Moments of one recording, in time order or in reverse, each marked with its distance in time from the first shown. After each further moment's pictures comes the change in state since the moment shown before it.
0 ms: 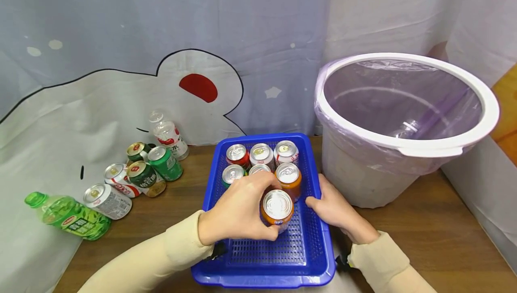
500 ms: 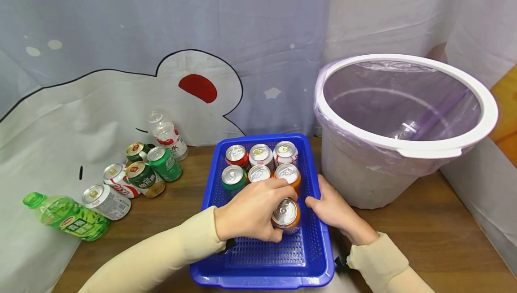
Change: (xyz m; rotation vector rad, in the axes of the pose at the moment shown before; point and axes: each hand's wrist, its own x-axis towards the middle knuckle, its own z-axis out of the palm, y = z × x) left_hand 0.019 -0.003 0.021 0.211 -0.186 0.149; right_hand 0.000 -0.001 -0.001 -0.008 -0.006 0.001
